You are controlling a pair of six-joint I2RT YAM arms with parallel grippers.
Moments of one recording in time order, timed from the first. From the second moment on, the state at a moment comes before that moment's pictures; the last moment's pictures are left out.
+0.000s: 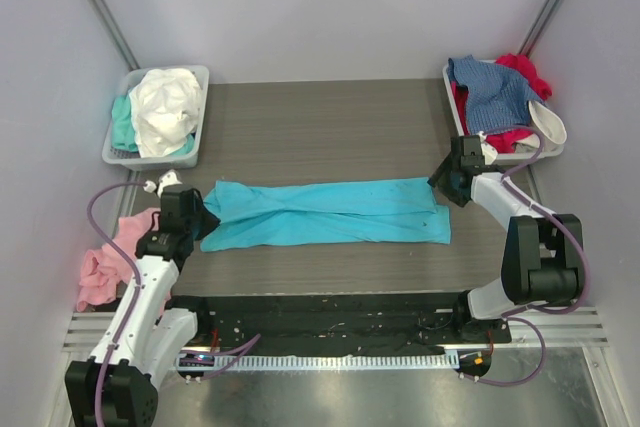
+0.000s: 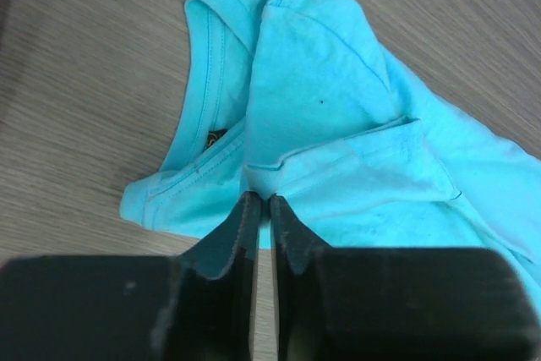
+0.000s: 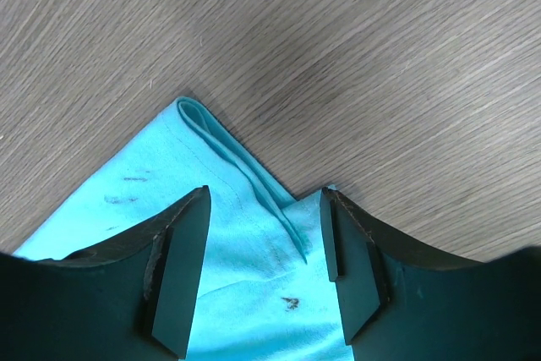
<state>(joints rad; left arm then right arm) -0.07 0.79 0.56 -0.51 -0.12 -0.65 0.02 1.48 0.86 -0.37 0.18 0.67</state>
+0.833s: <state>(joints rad) -0.07 0.82 0.53 -0.44 -0.16 -0.75 0.34 1.52 1.06 -0.38 0.18 0.59</state>
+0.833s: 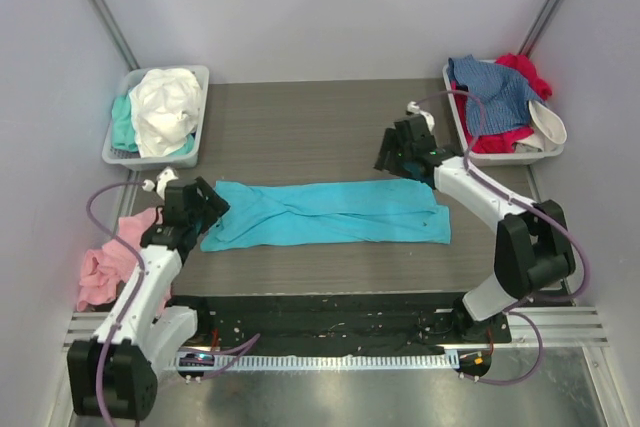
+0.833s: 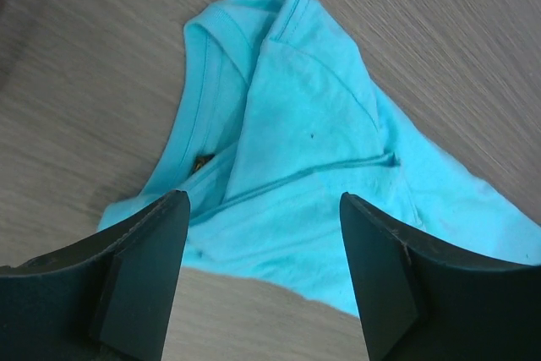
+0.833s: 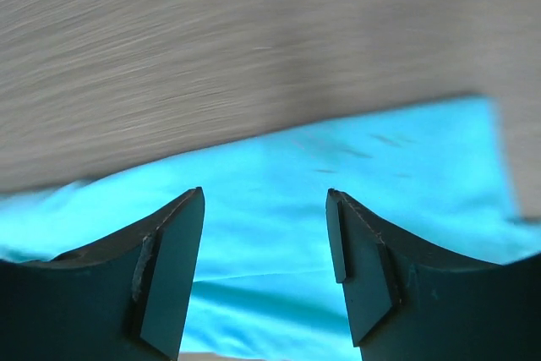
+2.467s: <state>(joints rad) -0.22 0.83 0.53 -0.30 -0.04 -0.82 0.52 2.33 2.00 -0.49 -0.37 0.11</state>
